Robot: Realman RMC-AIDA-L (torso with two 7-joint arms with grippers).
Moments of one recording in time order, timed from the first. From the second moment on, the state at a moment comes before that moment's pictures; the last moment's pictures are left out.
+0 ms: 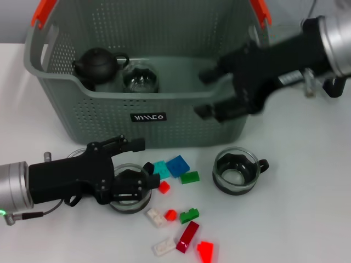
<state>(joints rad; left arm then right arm) -0.42 -2.15 0.45 0.63 2.09 1.82 -1.20 0.74 2.09 -1.11 -1.35 -2.12 -1.67 1.94</state>
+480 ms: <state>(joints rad) -0.42 -2.15 0.45 0.62 2.09 1.83 -1.20 0.68 2.09 -1.11 -1.40 -2.32 -1.87 1.93</state>
